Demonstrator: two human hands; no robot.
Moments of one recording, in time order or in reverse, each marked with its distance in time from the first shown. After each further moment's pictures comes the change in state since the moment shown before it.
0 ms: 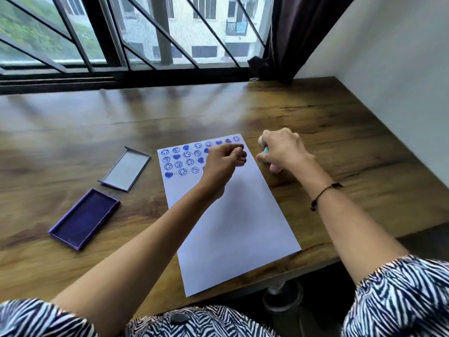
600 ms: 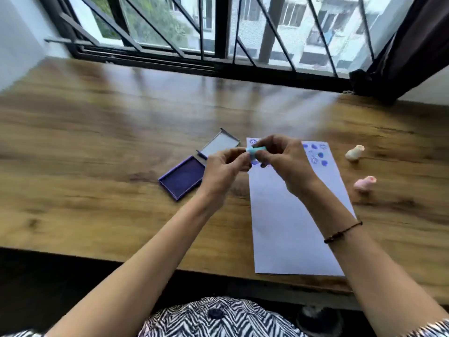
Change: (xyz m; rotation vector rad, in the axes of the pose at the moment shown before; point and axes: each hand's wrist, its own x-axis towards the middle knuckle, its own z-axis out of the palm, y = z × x) left_hand -0.087 0.010 -0.143 -0.143 0.289 0.064; right_hand -0.054 -0.158 0.017 1.232 -0.125 -0.351
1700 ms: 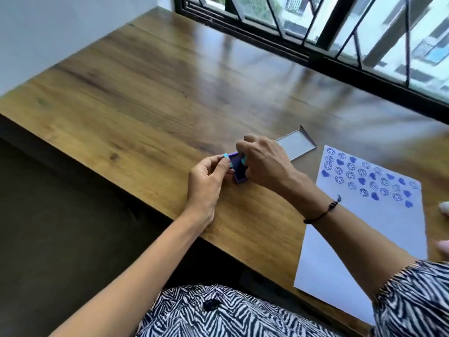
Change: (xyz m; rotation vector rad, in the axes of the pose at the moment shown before) left_hand -0.058 -0.017 -0.099 -0.183 0.638 0.028; right_hand 0.019 -0.020 0.140 -1.058 -0.537 -0.635
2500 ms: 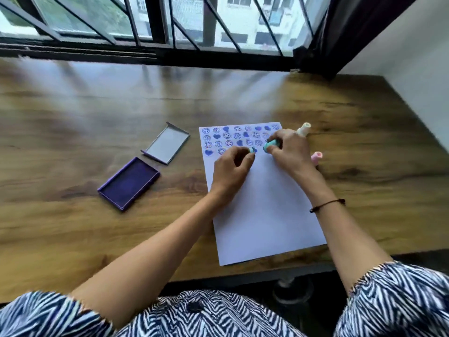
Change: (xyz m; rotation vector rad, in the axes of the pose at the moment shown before) left_hand -0.055 -0.067 0.189 0.566 -0.731 0.138; right_hand -0.190 0.160 -0.023 0.314 0.420 1.035
